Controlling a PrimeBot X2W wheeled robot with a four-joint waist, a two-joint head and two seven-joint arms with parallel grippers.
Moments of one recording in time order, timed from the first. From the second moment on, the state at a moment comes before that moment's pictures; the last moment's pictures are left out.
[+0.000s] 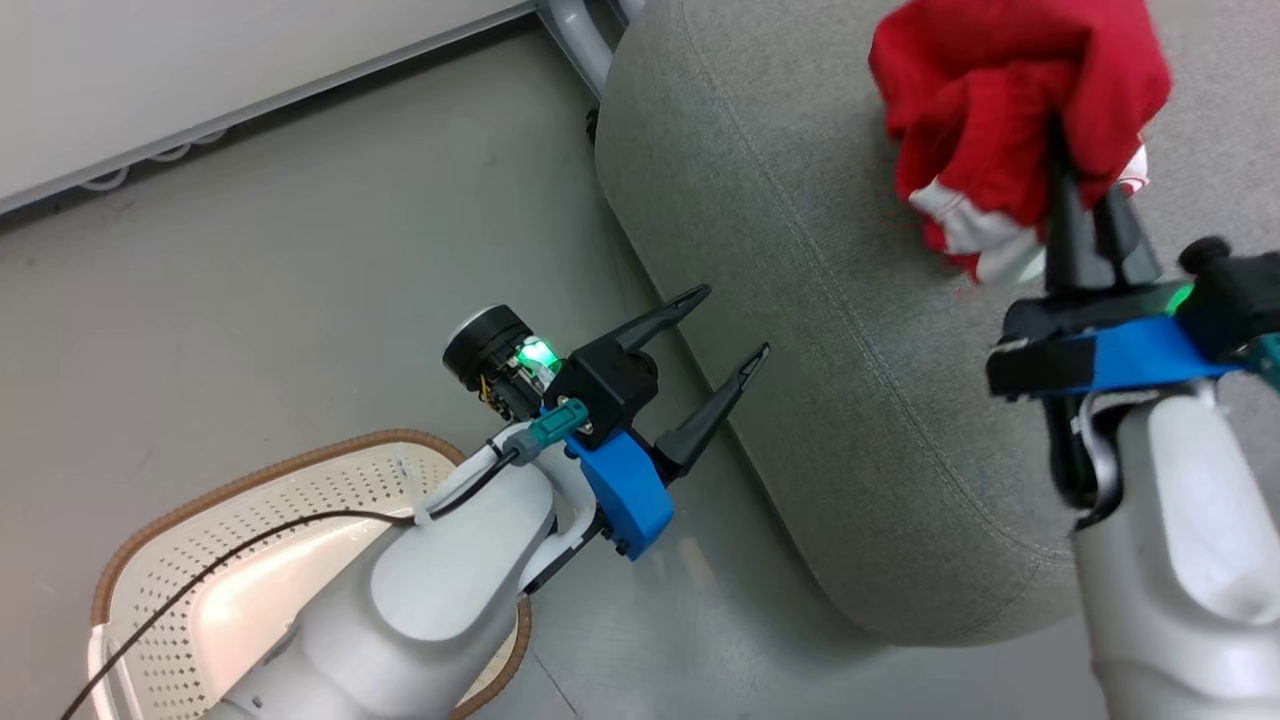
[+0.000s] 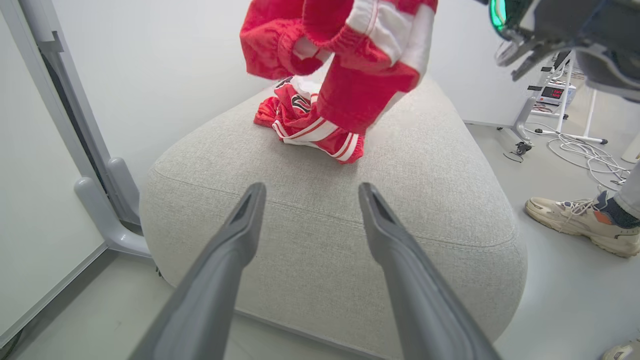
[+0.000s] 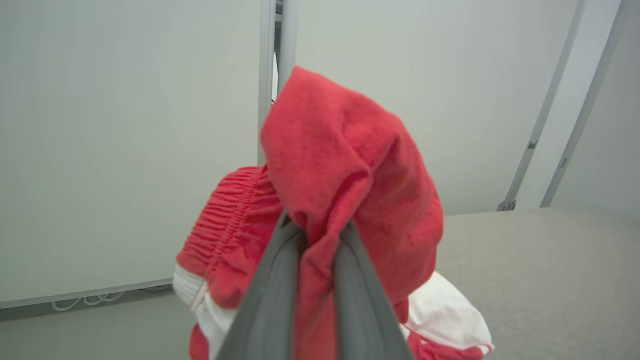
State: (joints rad) left arm -0.83 0.11 -0.93 0.59 -0.40 -0.13 -0.26; right arm -0.55 -0.07 -0.05 0.30 0.04 0.13 -0.26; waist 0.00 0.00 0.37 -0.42
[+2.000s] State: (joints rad) left arm -0.85 0.16 -0.84 0.51 -0.44 -0.06 -0.26; right arm -0.63 -0.29 -0.24 0.35 -0.05 0.13 -0.26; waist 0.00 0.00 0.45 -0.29
